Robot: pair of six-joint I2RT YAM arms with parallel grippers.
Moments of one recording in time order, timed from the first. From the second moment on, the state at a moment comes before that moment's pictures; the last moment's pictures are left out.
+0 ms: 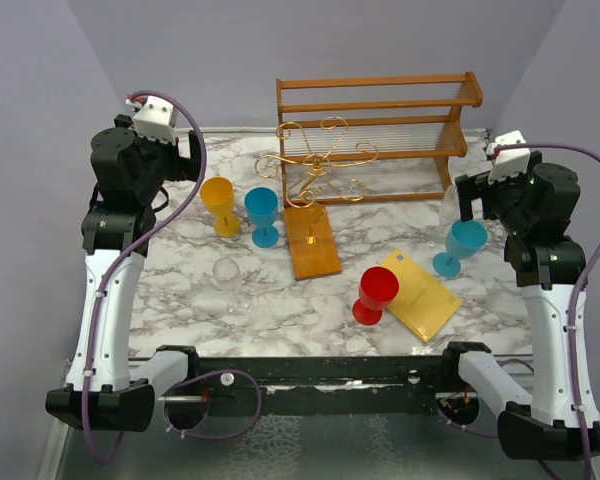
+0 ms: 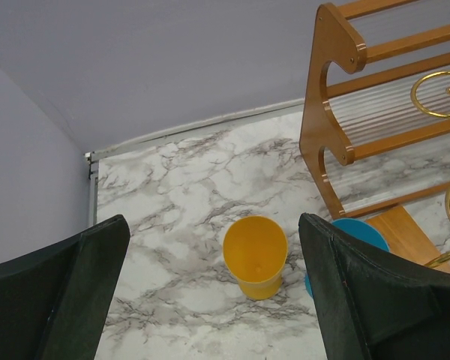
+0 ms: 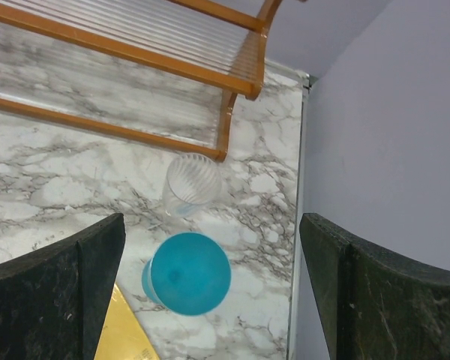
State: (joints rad) left arm -0.04 1.09 1.39 -0.45 0.14 0.12; right arm -0.03 0.91 1.24 -0.62 -0.07 -0.39
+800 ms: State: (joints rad) left arm -0.04 1.12 1.40 -0.47 0.22 0.12; right arm -0.09 1.30 1.33 -0.64 0.01 -0.35
